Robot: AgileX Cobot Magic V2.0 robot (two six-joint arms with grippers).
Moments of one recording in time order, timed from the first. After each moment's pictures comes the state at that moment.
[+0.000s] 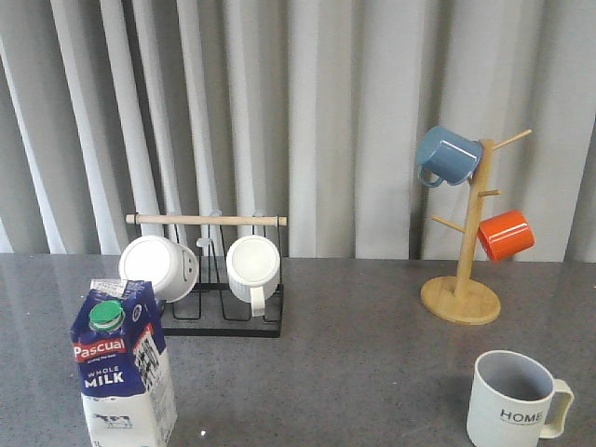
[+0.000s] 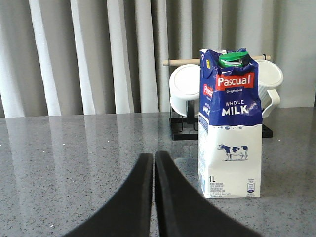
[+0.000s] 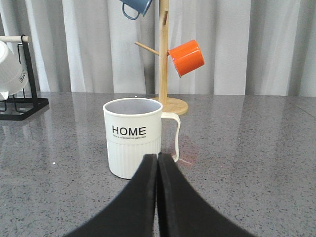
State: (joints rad) left arm 0.01 -0.01 0.02 0.04 0.00 -0.04; right arm 0.00 -0.01 0.03 -0.08 0.06 0.11
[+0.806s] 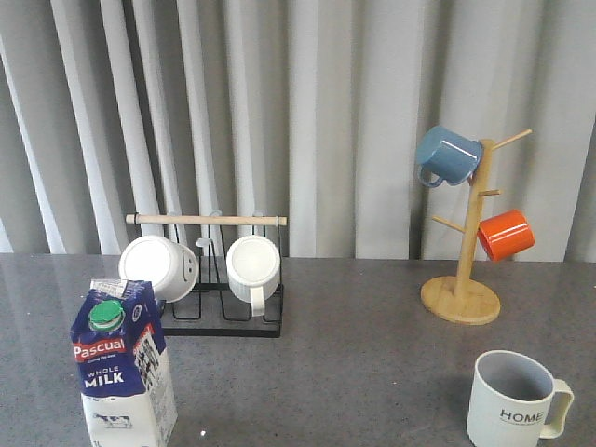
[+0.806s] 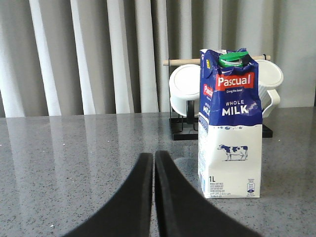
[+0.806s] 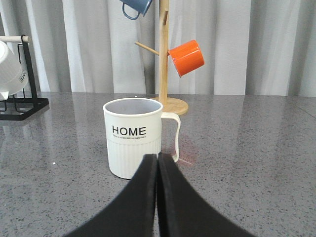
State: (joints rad) left arm 0.01 -0.01 0.02 0.04 0.00 -0.04; right arm 0.00 -0.01 0.03 -0.08 0.06 0.11
